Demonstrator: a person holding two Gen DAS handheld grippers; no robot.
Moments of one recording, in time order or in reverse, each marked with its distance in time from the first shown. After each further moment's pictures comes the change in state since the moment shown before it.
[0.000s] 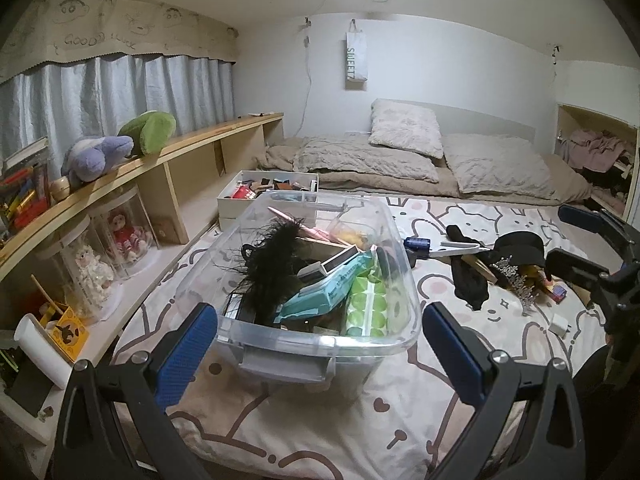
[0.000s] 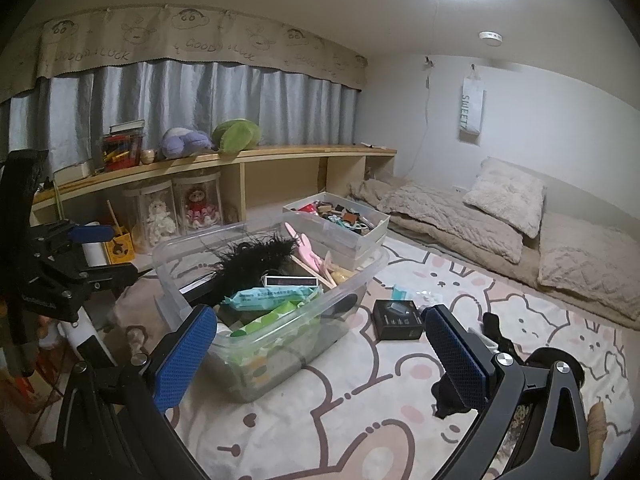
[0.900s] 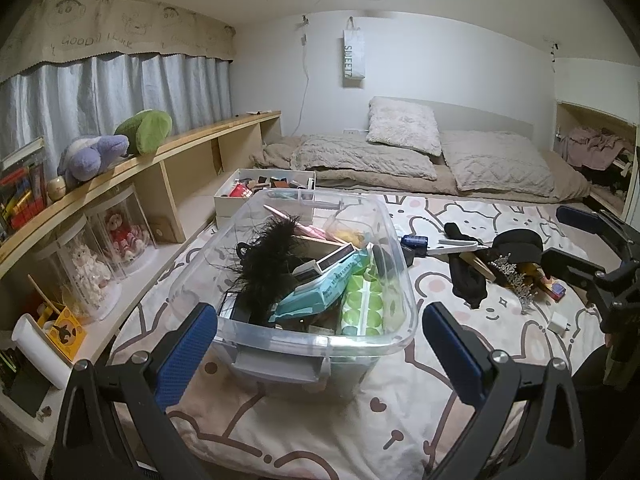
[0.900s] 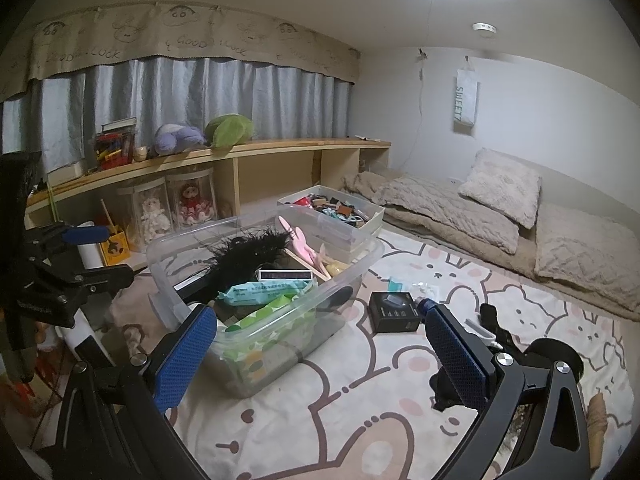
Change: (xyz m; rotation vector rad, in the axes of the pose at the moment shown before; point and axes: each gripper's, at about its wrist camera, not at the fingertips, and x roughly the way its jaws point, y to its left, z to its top) left arm 0.002 -0.006 0.001 -0.001 0.009 -0.010; right arm 0.002 -0.005 -0.002 0.017 0.024 -0.018
